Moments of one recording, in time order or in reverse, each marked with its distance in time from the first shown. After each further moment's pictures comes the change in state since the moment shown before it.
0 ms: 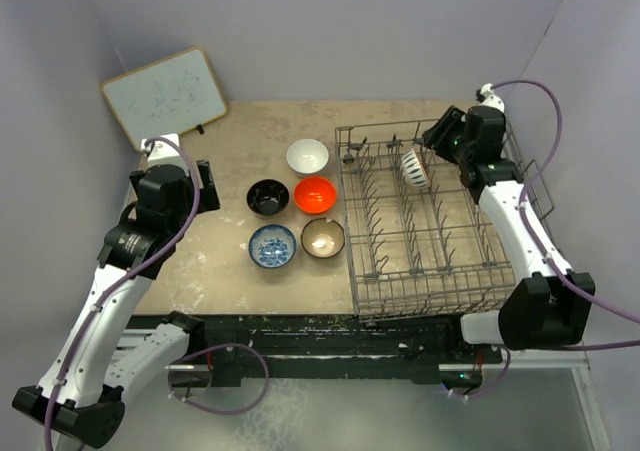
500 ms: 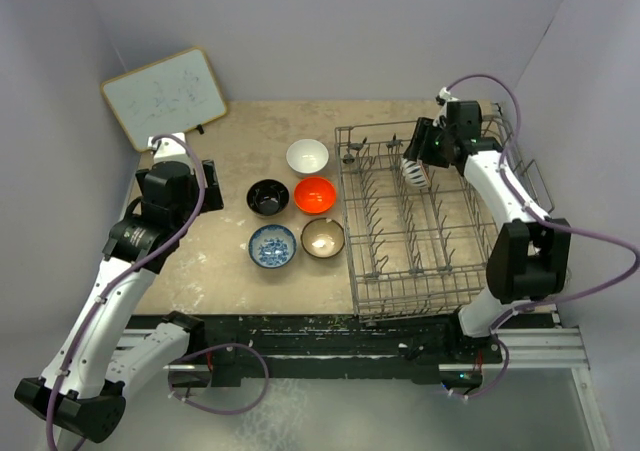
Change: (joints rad) left arm 0.000 0.045 0.002 -0.001 0.028 -0.003; right arm 0.003 0.259 0.156 -0.254 -0.171 -0.289
